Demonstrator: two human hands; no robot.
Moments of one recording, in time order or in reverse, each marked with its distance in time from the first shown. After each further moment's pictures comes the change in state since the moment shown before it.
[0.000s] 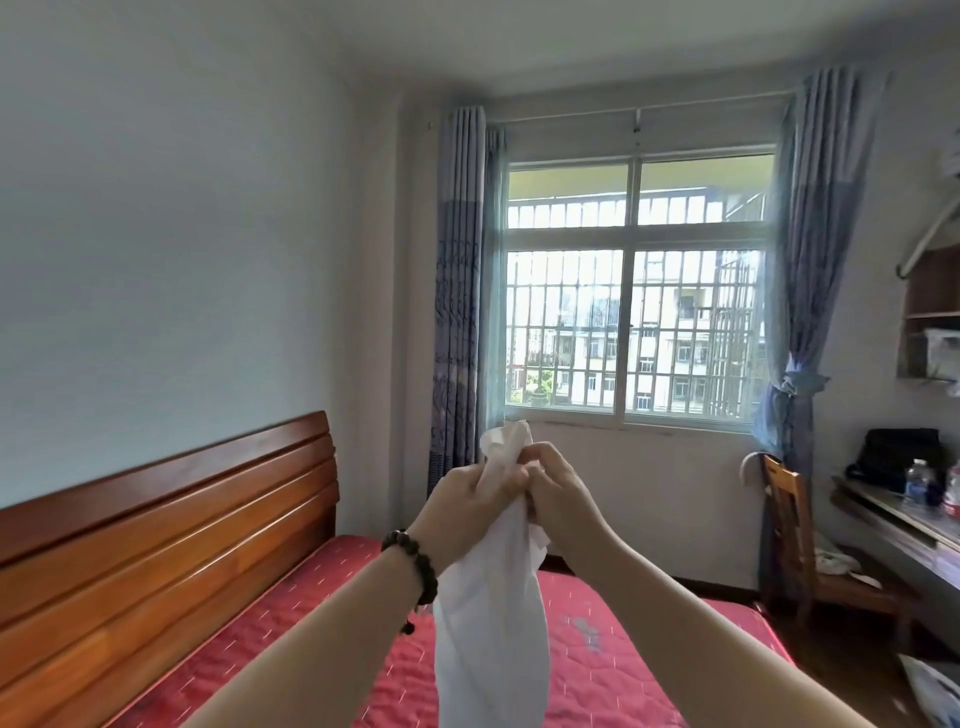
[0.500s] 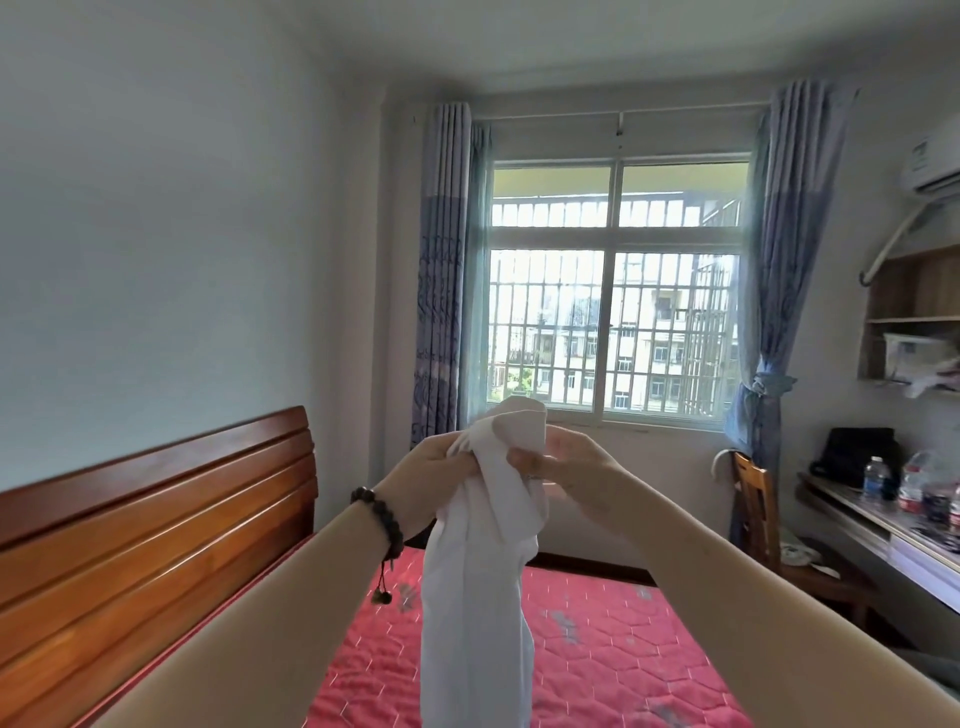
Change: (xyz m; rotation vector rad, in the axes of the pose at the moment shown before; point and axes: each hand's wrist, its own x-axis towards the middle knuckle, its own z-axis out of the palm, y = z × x) left_hand 0.012 0.006 -0.028 -0.274 -0.123 -0.062; right_hand 0.015 -0.021 -0.050 -0.060 -0.342 0.010
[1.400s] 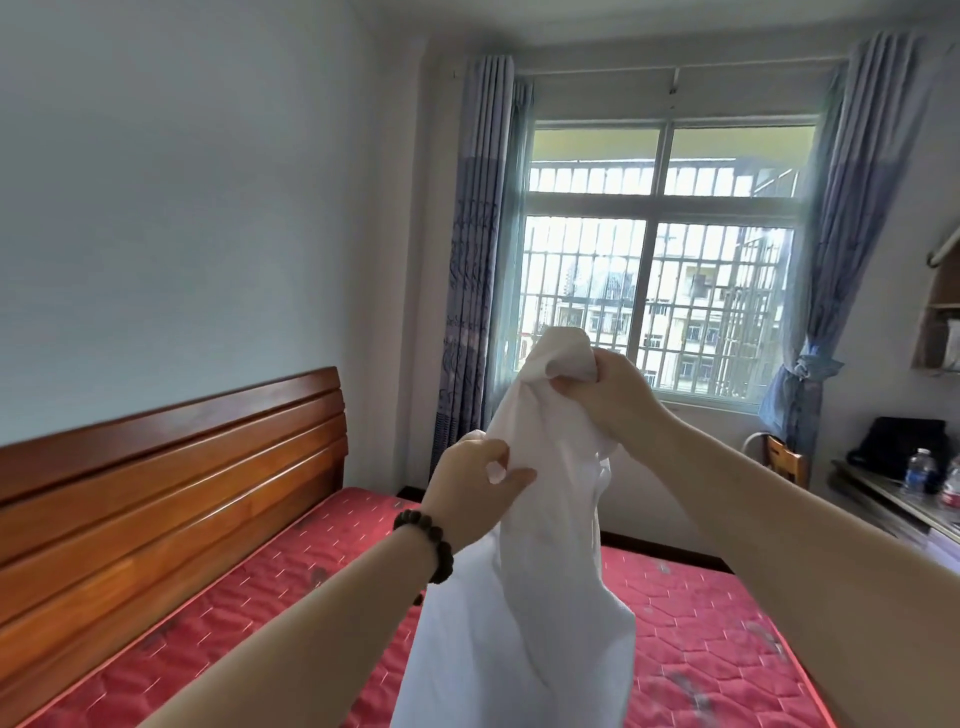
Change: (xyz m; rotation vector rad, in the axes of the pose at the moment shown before) left_hand -0.038 -0.036 -0.002 0.757 0.297 0.222; right_hand 0.025 -0.037 0.030 -0.388 0.381 -0.096
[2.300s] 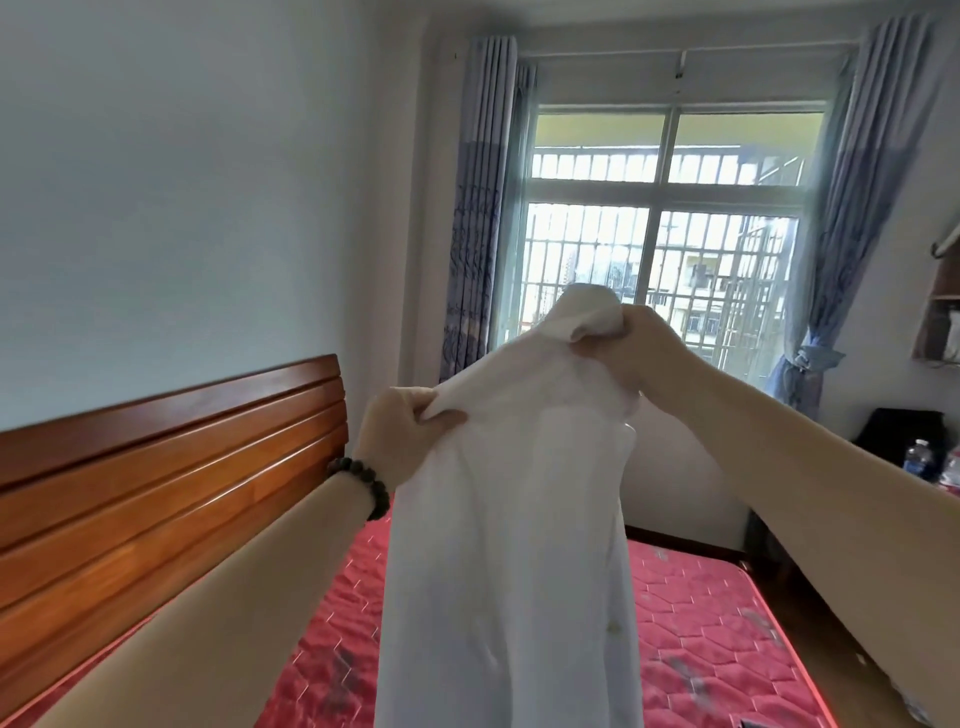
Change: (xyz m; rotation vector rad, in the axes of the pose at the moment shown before) left_hand 0.018 -0.041 -0.056 -0.110 0.134 -0.044; right_hand 0.016 -0.019 -0.021 0.035 -0.015 0.021
